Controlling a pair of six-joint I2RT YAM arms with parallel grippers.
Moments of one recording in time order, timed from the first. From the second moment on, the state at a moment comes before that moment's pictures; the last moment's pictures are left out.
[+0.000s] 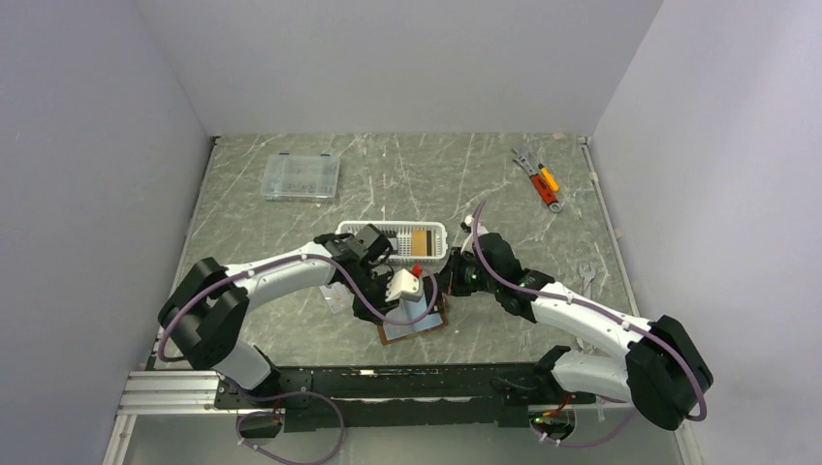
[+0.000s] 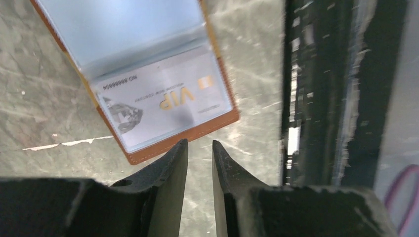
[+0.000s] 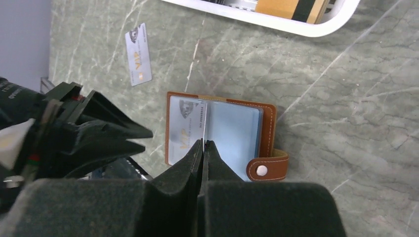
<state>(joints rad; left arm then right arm) -0.78 1.52 0.96 -0.72 0.62 0.70 0.67 1.13 0.54 -0.02 -0.22 0.69</state>
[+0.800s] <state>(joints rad) -0.87 1.60 0.90 -0.55 0.30 0.75 0.69 1.15 0.42 0.02 -0.10 0.67</state>
